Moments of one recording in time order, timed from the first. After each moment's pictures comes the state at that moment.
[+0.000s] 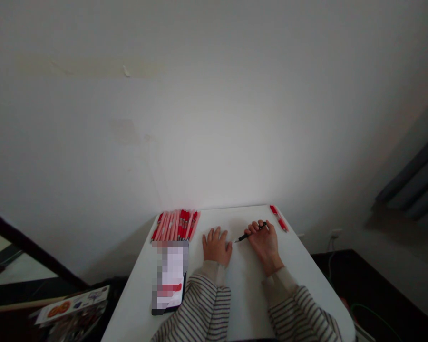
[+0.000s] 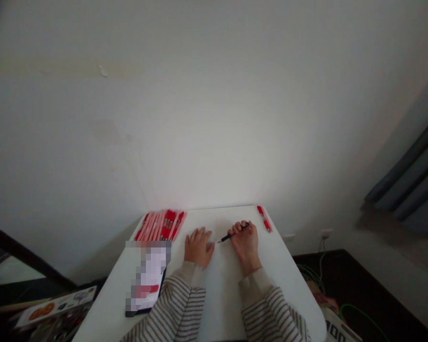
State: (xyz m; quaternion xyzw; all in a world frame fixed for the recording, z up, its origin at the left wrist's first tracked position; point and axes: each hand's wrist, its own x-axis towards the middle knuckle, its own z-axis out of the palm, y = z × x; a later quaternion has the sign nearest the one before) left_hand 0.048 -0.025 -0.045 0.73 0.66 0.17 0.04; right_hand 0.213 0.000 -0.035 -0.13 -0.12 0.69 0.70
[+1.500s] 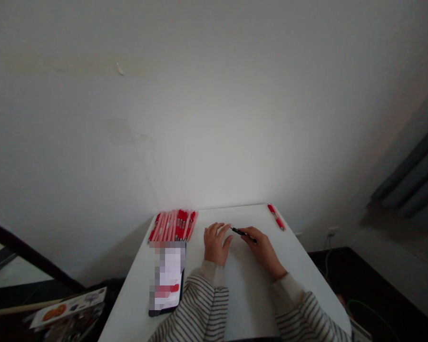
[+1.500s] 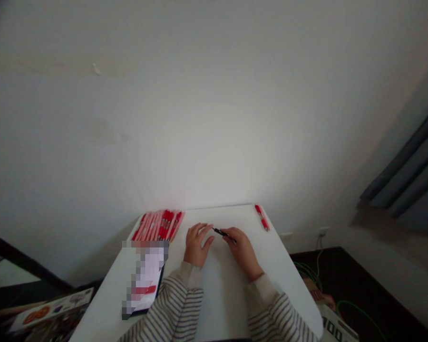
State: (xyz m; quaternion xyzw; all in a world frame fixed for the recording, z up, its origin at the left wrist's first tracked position) left_hand 0.046 -0.019 -0.043 0.75 0.53 0.40 0.02; right_hand 0.220 -0.028 -0.035 -0.46 -0.70 0.24 0.48
